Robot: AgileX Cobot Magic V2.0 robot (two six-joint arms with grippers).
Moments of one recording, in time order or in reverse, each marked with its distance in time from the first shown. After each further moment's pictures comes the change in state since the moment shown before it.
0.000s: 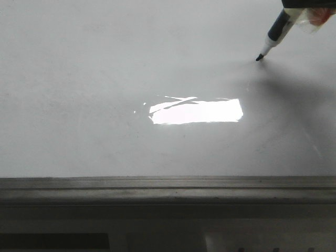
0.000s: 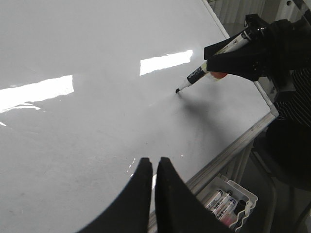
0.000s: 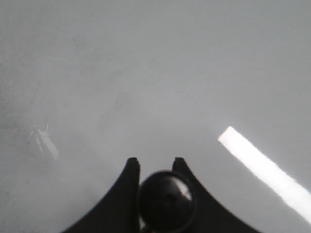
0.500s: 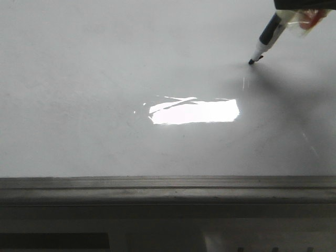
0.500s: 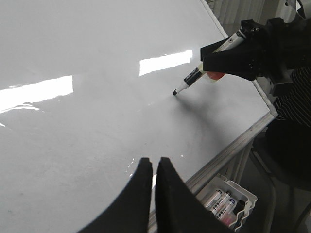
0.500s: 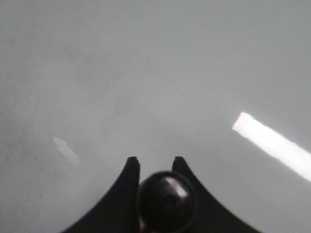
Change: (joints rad) left arm 0.000 0.000 0.000 0.000 0.000 0.000; right arm 0.024 0.044 -0.008 0.148 0.013 -0.001
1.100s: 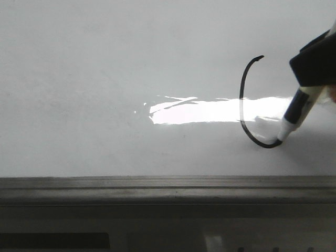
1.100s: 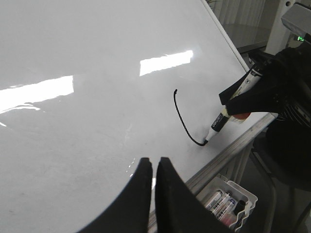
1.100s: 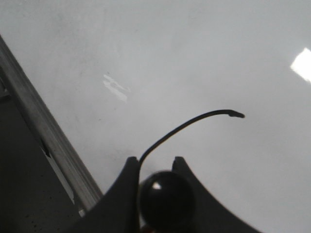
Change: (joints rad) left arm 0.000 -0.002 0.000 0.000 0.000 0.000; right arm 0.084 -0.089 -0.006 0.063 0.346 0.008
